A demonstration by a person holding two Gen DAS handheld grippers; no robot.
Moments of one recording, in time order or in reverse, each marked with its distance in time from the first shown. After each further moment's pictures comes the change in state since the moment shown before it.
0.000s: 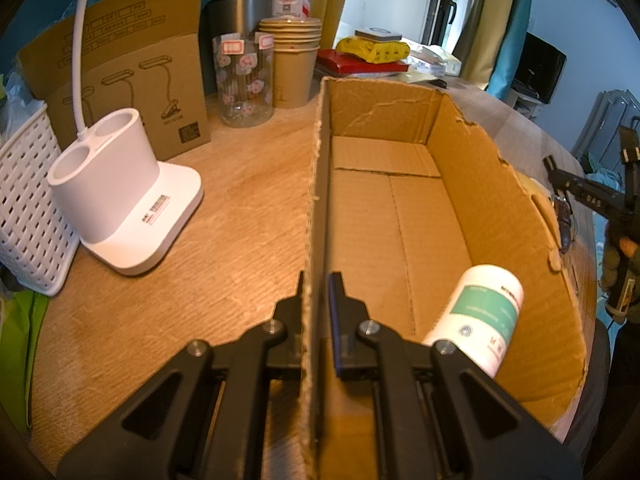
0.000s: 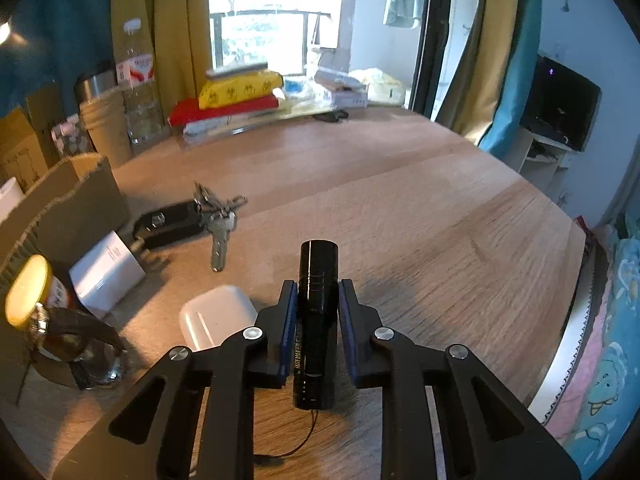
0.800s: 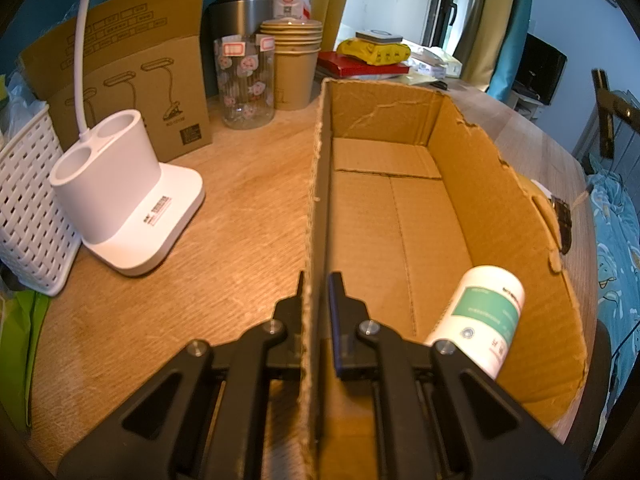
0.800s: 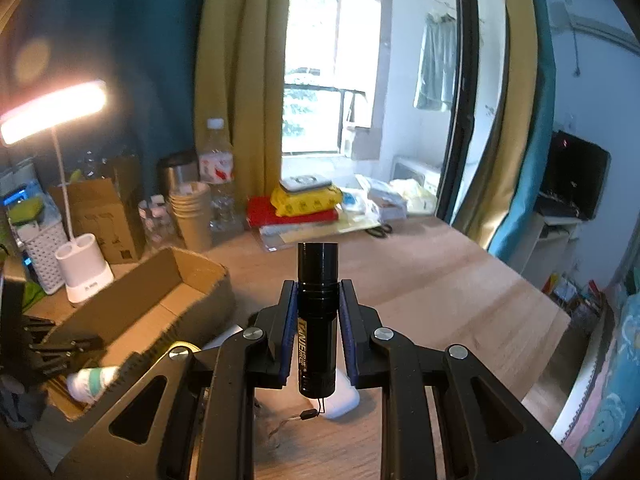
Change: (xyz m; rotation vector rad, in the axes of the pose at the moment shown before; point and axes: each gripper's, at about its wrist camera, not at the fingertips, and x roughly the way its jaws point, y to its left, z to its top) left arm 0.000 0.001 -0.002 -0.002 -0.008 -0.001; right arm -0.114 0.062 0.050 -0.096 -0.266 0.086
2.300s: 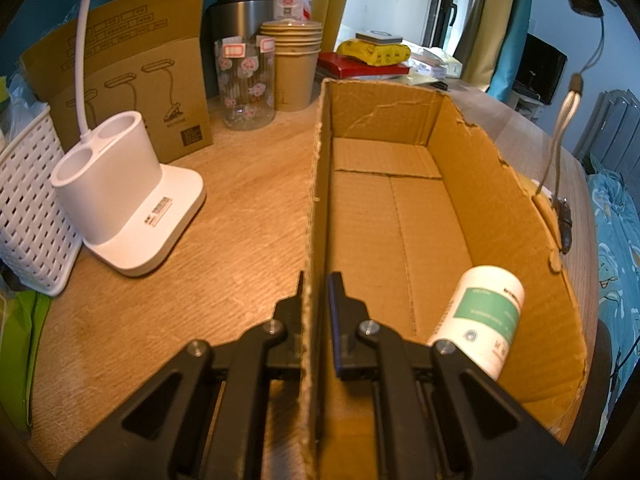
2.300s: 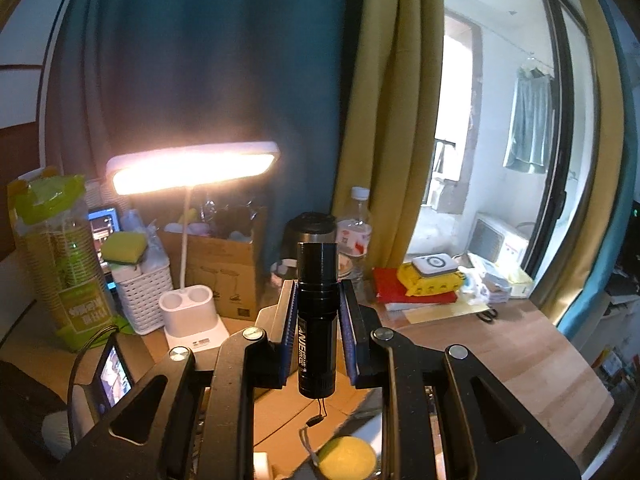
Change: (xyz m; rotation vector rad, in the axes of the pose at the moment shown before) left arm 0.000 -0.001 -0.001 0.001 -0.002 0.001; right arm -0.012 0.135 0.066 -0.146 -0.119 0.275
